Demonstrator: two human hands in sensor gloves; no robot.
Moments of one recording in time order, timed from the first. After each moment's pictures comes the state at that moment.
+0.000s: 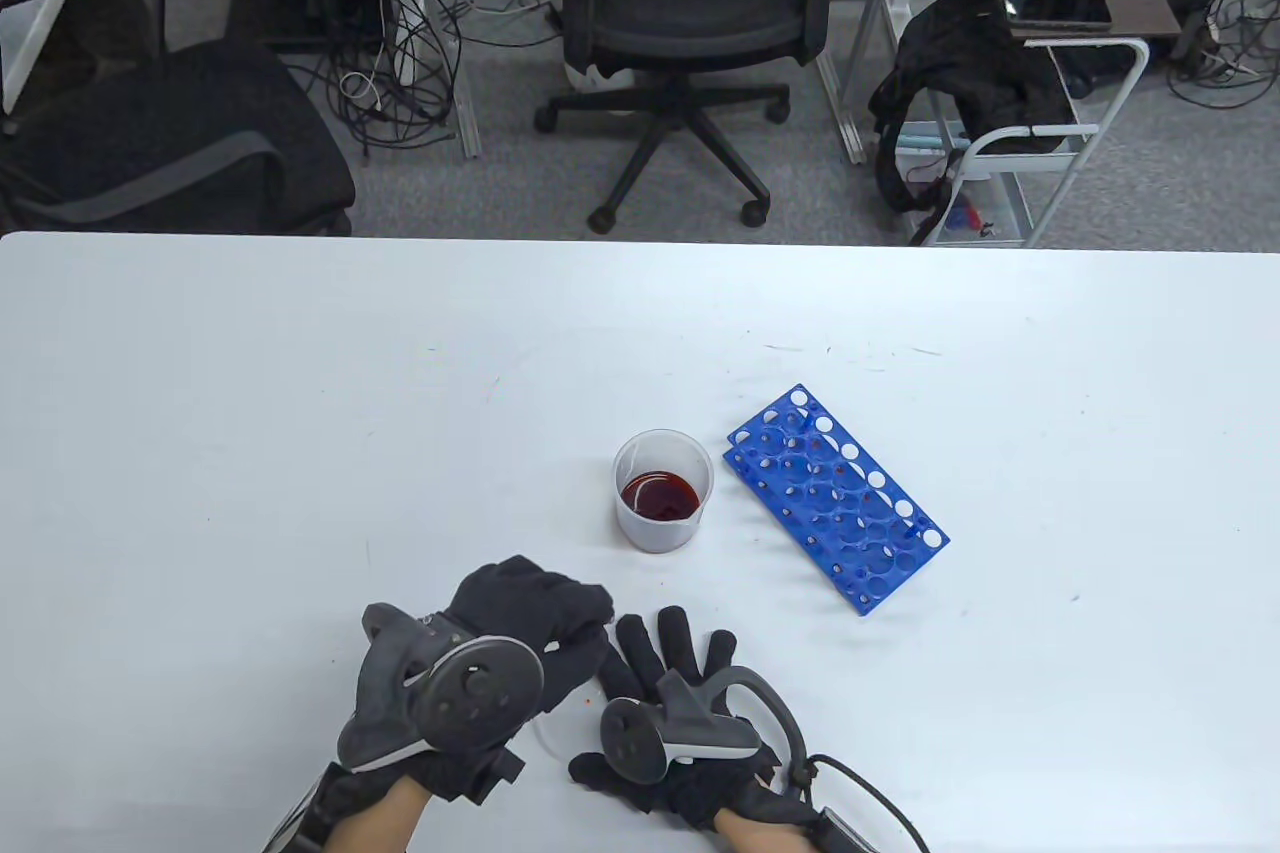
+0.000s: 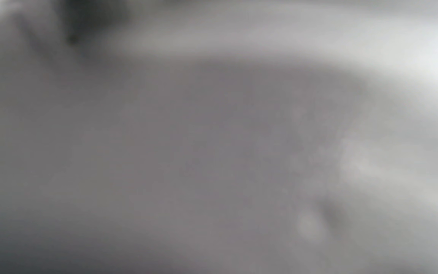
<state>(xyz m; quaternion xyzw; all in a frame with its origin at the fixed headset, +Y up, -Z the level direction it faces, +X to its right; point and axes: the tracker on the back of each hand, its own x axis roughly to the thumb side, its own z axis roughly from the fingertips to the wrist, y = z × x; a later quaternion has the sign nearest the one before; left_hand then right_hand) -0.136 -0.593 -0.130 0.08 -0.25 0.17 0.95 0.023 -0.821 -0.136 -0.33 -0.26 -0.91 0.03</state>
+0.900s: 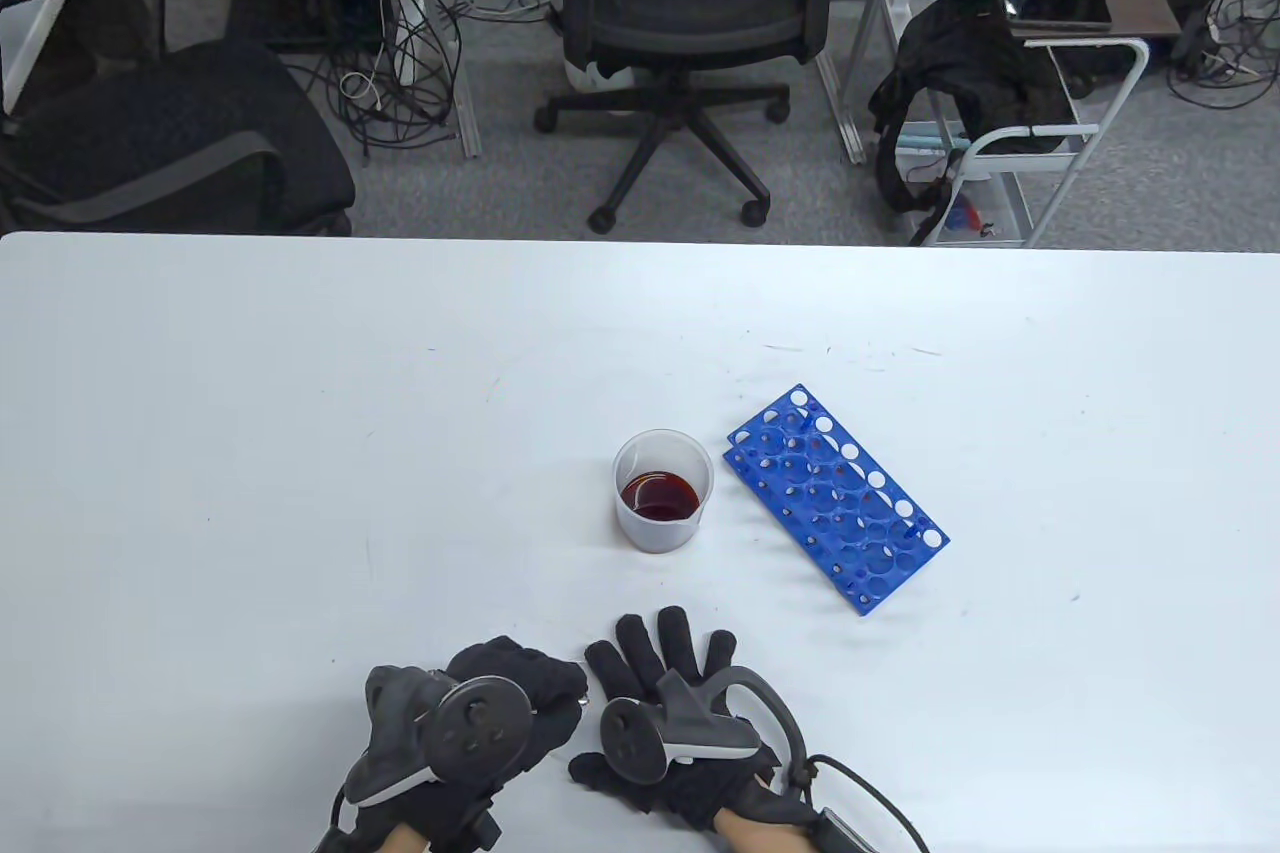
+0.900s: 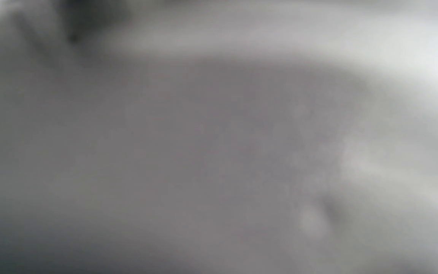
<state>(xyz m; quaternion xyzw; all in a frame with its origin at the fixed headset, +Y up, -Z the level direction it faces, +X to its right) -0.147 -0.677 -0.124 -0.02 -0.22 0.16 0.96 0.023 -0.822 -0.136 -0.33 -0.26 -0.91 0.03</state>
